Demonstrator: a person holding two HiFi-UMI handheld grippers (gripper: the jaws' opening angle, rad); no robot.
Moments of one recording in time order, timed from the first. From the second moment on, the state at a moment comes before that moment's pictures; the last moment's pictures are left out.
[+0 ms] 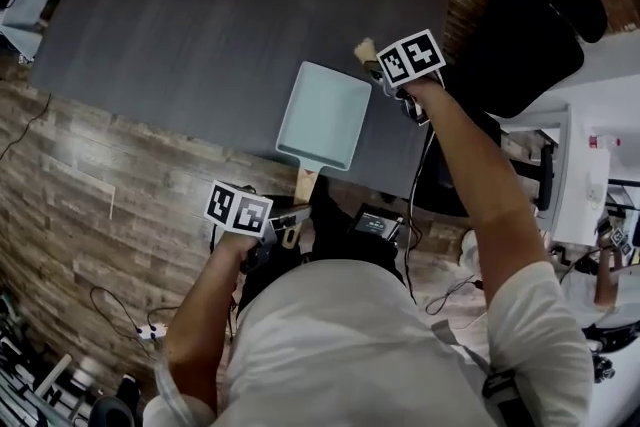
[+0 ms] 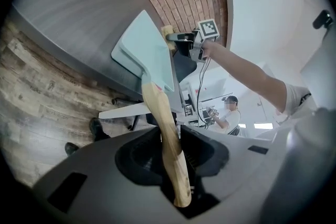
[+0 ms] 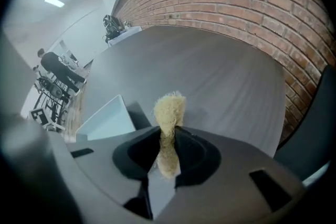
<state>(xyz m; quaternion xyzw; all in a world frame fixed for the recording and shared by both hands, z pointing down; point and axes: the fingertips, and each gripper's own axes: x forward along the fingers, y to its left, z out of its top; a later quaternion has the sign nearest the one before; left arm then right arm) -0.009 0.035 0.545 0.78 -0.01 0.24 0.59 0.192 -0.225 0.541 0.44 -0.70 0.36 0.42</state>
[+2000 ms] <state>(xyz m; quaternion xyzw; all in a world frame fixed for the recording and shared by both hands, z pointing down) -0.024 0.026 0.543 0.83 0.04 0.25 0.49 0.070 -0.280 0.544 0.35 -0.75 0.43 0.37</state>
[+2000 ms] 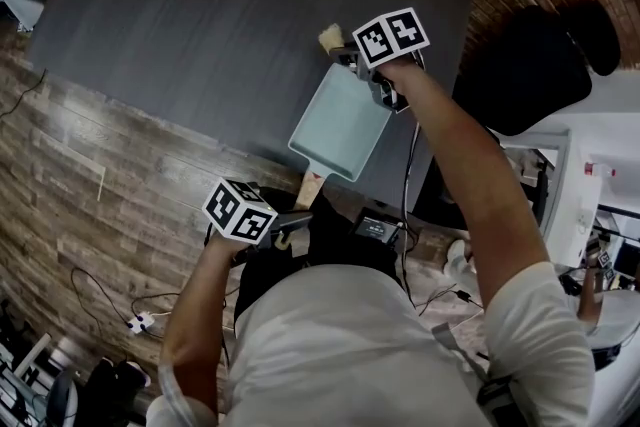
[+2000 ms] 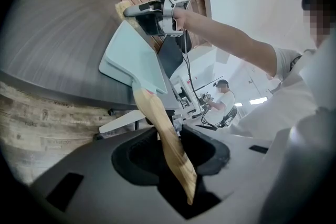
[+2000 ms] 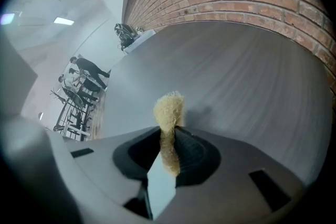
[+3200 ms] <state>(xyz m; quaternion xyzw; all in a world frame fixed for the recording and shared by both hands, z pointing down) -0.026 0.012 0.539 0.84 -0.01 0.19 0.51 0.032 -0.286 0.558 0.27 -0.76 0.18 0.56</state>
